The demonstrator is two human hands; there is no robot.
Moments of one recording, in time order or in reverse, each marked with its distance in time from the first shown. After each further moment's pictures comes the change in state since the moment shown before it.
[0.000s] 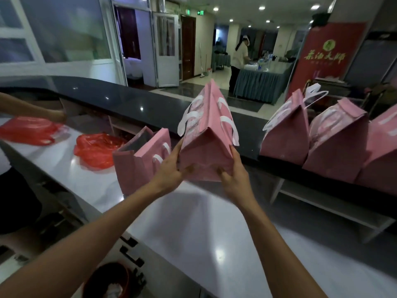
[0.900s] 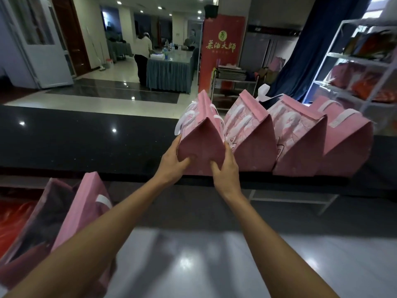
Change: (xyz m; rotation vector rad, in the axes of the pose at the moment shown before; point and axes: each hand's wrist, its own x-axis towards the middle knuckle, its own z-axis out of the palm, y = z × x) left_hand 0.256 -0.081 0.085 -0.123 -0.276 0.129; right_hand 0.159 0.064 -0.002 -0.311 0.491 0.158
